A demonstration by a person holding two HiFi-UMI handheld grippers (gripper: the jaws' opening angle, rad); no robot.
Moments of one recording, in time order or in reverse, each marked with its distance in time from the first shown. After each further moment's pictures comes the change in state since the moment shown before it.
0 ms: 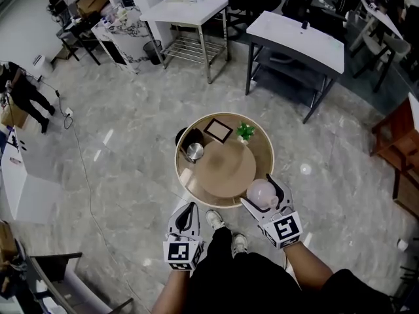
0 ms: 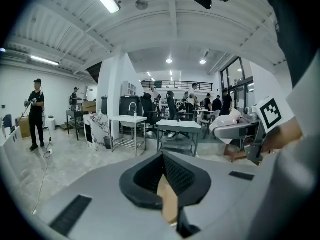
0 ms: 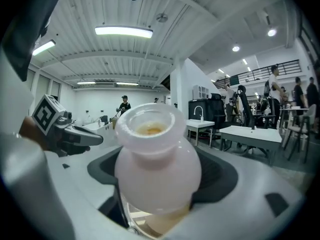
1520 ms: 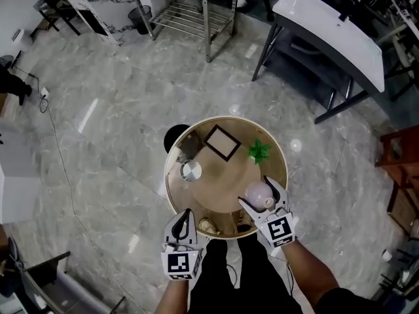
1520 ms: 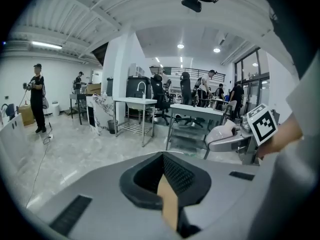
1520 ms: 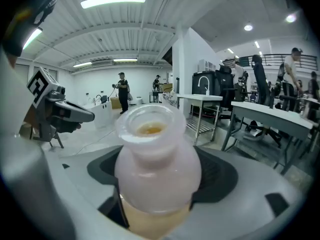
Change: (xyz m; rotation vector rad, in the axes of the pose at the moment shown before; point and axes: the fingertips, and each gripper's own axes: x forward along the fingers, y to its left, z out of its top) left arm 0.215 0.115 -0.070 -0.074 0.133 0.054; right arm 0.238 -0.104 -0.151 -0.031 0.249 0.055
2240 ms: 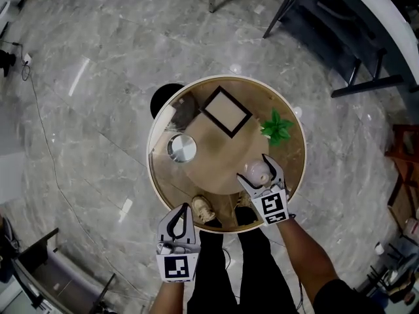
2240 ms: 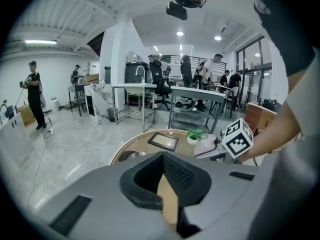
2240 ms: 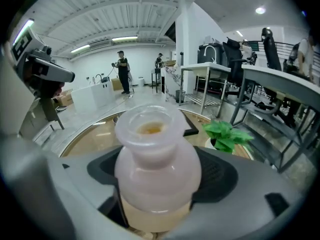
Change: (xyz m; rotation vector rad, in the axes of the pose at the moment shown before) left arm 0.061 0.014 -0.115 0.006 0.135 0.018; right arm 0.121 -0.008 -0.197 -0.015 0.222 0.046
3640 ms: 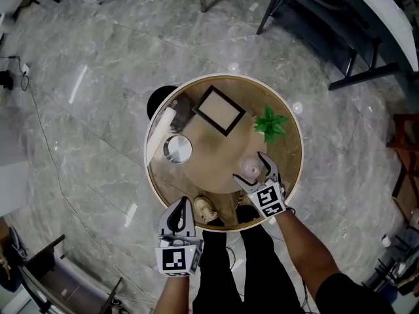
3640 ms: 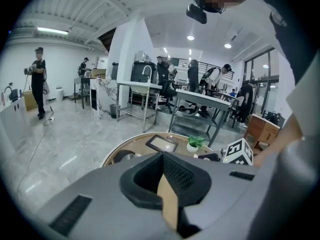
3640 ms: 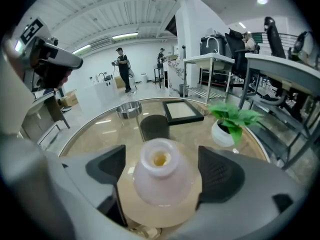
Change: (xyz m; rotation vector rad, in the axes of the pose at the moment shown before) left arm 0.015 -0.004 0.002 -0.107 -0.012 -0.003; right arm 0.013 0.011 -0.040 0.029 0.057 0.073
